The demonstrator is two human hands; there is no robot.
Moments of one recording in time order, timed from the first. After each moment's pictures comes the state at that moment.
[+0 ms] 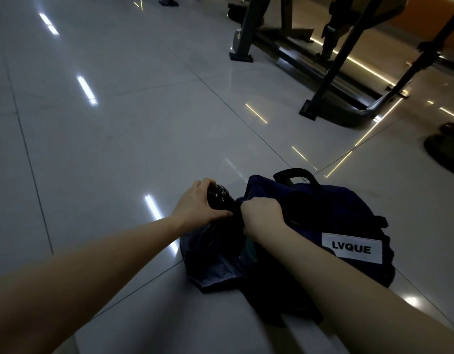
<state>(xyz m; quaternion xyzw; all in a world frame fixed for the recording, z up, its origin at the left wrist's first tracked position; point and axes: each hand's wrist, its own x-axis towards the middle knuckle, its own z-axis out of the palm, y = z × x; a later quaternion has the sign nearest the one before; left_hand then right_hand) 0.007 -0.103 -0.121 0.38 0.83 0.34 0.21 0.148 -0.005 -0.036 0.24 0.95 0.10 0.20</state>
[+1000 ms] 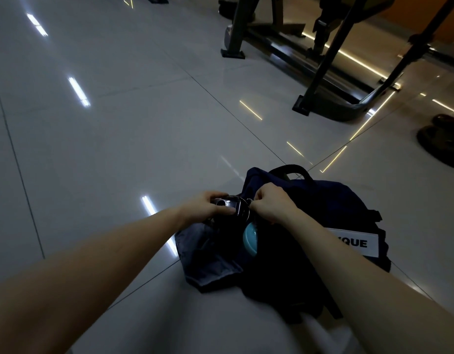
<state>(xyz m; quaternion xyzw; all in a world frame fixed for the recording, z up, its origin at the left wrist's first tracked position) 0.016 -0.081 -0.113 0.27 0.67 0.44 0.53 0.167 0.050 -0.033 0.40 0.88 -0.26 0.08</state>
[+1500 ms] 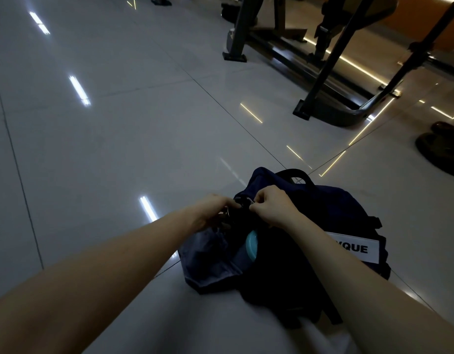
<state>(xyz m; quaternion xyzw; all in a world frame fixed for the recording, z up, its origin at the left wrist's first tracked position) 0.038 -0.056 -0.104 0.12 0.64 0.50 0.57 0.170 0.053 -0.035 0.39 0.87 -0.29 0.04</state>
